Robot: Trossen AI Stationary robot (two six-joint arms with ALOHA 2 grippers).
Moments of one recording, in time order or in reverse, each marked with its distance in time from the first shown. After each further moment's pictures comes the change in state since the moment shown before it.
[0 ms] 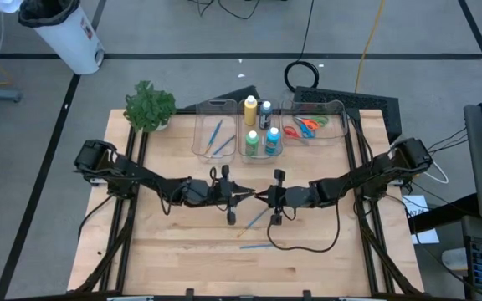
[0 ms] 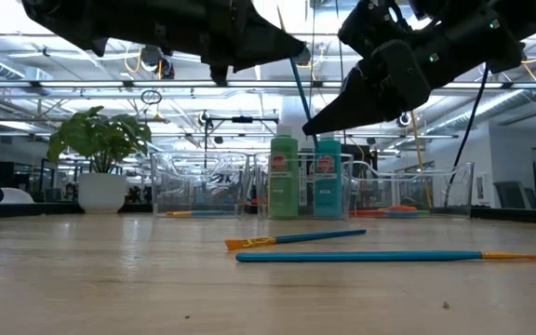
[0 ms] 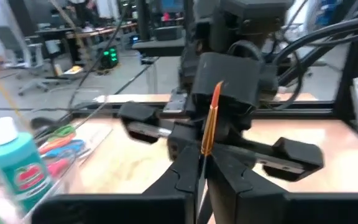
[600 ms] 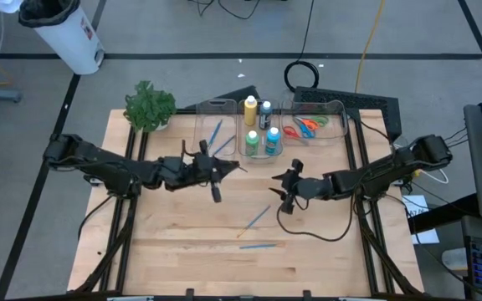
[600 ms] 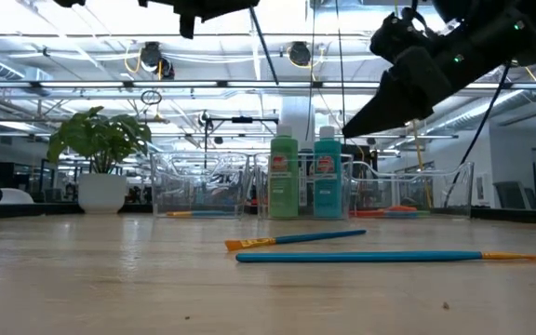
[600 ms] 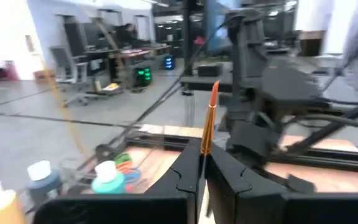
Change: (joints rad) left arm 0.078 -0.352 -0.008 -0.260 -0.069 0.013; right arm -0.038 -0.234 -0.111 -0.197 0.081 0.150
